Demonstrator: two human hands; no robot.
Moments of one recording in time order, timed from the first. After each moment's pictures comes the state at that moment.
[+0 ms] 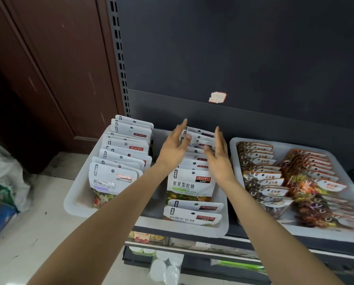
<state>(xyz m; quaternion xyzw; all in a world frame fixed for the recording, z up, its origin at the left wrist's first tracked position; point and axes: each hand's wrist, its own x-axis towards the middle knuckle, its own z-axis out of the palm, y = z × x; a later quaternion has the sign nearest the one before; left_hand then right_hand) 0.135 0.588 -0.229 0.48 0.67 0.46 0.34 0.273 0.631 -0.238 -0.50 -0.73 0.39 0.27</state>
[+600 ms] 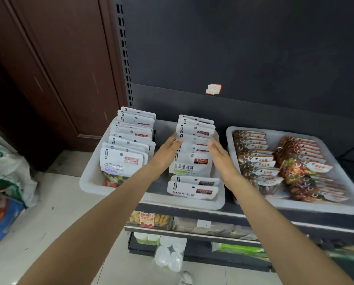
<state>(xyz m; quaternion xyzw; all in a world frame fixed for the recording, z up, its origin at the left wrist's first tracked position) 0.143 0.529 -0.207 0.40 0.64 0.46 0.47 0.297 0.591 -0.215 -0.47 -0.62 0.57 0.28</state>
